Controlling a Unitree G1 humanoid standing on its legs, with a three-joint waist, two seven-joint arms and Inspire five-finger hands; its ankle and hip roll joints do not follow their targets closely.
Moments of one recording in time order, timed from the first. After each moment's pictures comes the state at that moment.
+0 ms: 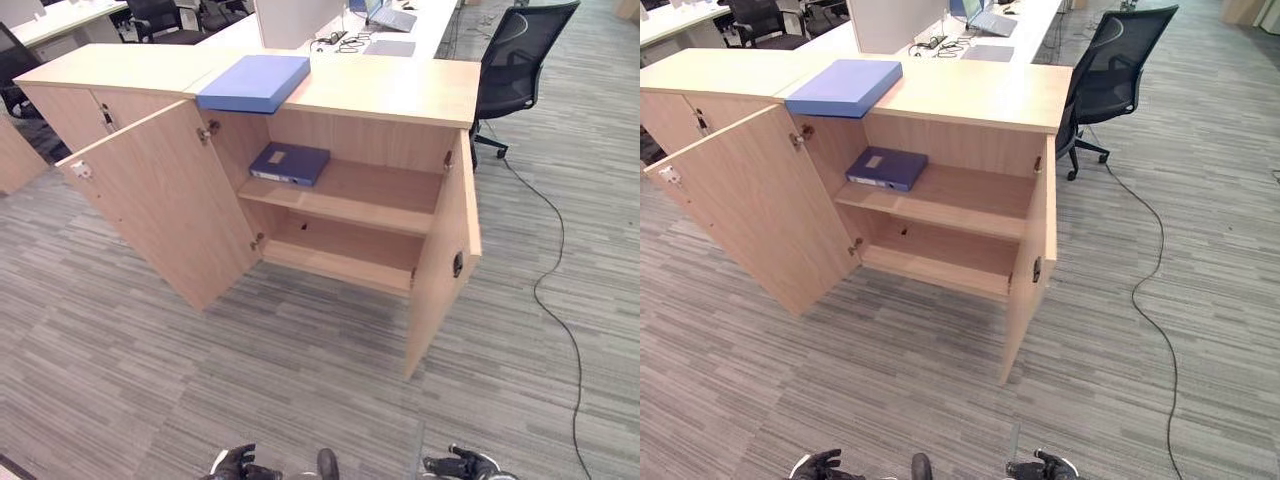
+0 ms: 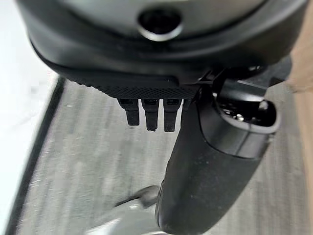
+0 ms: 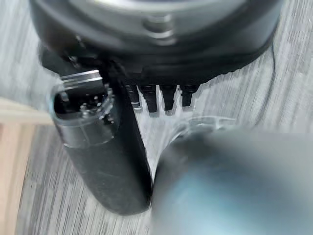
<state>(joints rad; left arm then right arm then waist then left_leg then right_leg) -0.01 0.22 -0.17 1.33 -0.13 -0.06 0.07 -0.10 -0.23 0.19 1.33 0.26 0.01 0.09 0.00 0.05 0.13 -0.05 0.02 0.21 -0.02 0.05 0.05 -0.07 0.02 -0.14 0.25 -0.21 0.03</state>
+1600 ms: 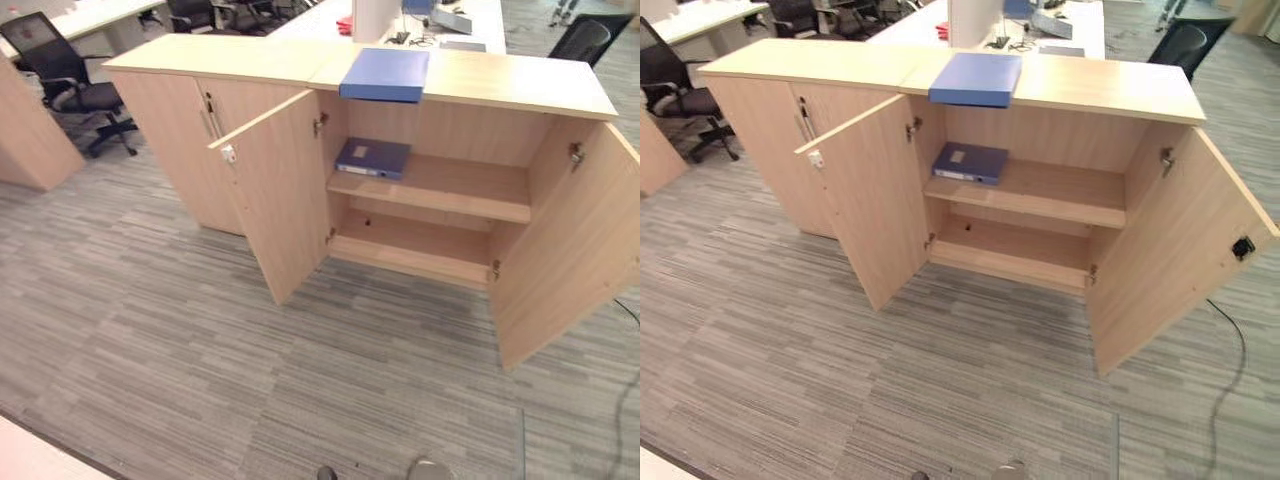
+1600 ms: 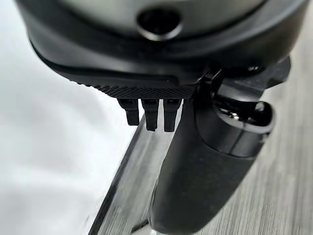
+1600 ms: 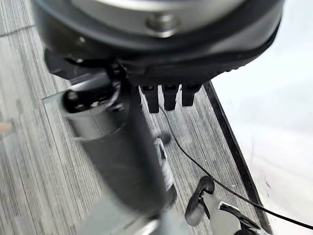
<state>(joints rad) 0.05 0.25 -0.11 1.36 -0.22 -0.04 0.09 0.05 -0.26 -0.09 1.45 0.55 0.06 0.07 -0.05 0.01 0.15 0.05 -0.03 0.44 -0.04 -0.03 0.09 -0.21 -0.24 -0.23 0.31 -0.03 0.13</state>
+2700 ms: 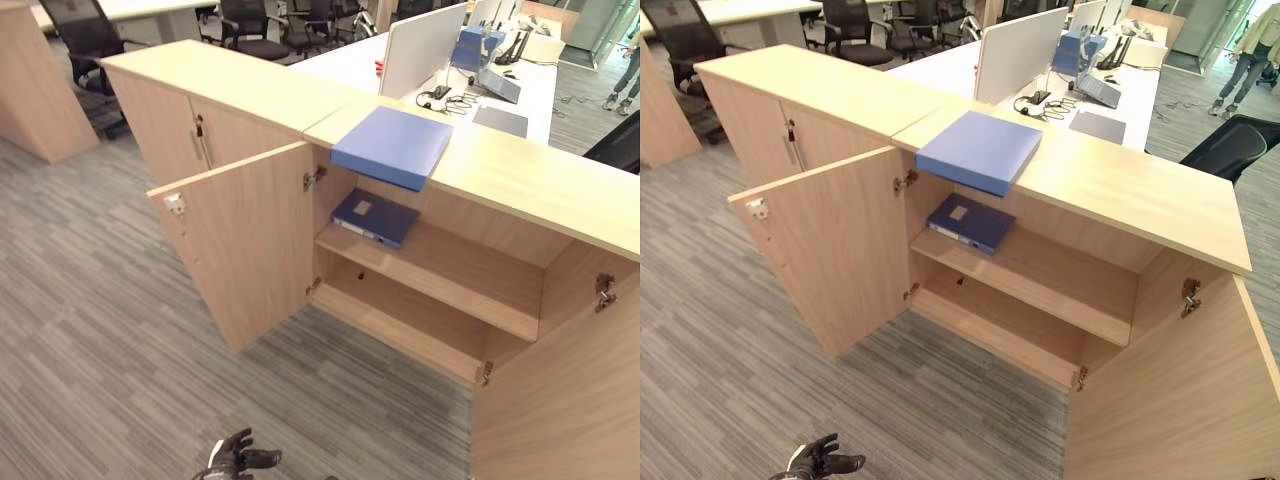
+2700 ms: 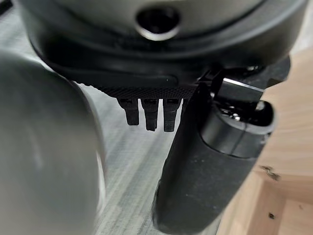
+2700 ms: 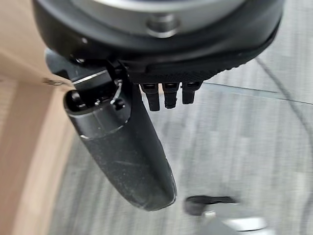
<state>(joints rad) -0.05 0.22 -0.16 1.21 -0.27 -0.09 0.10 -0.09 -0.25 0.11 1.41 0.40 0.00 0.01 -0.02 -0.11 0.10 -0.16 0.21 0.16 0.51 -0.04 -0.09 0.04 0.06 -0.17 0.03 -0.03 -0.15</state>
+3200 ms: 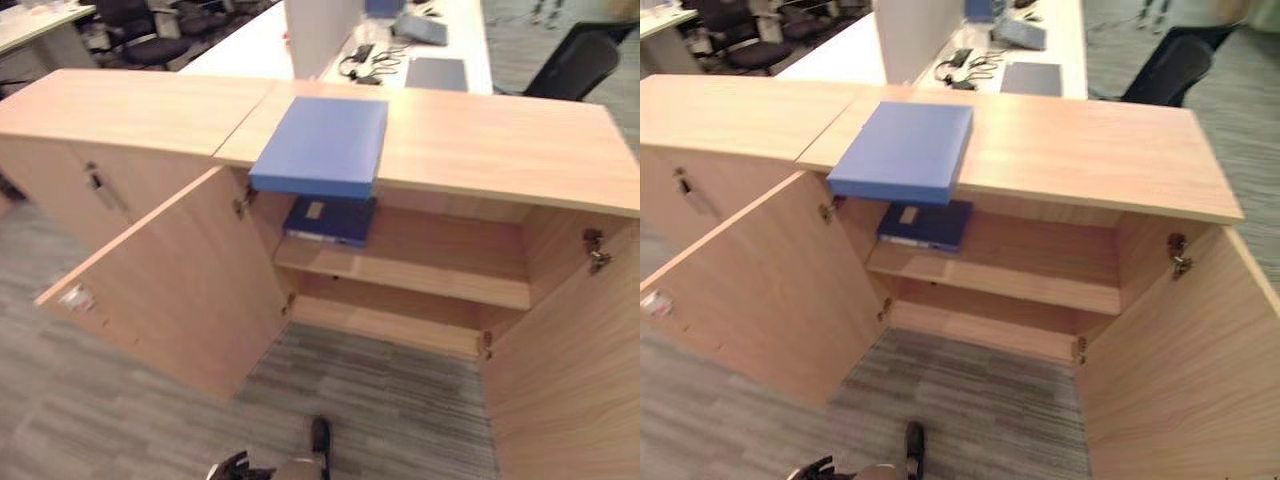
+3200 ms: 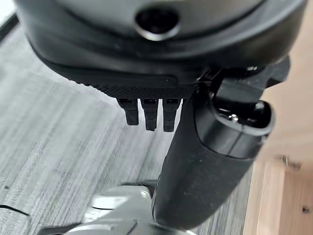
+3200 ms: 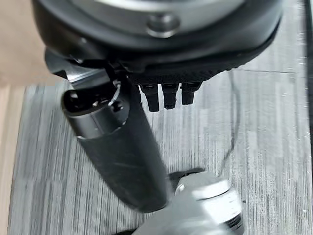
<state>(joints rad) 0.00 0.23 -0.10 1.29 -0.29 -0.08 0.09 0.00 -0.24 0.12 1.50 0.33 0.03 0.04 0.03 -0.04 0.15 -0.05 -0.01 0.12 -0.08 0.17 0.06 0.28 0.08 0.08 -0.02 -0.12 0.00</state>
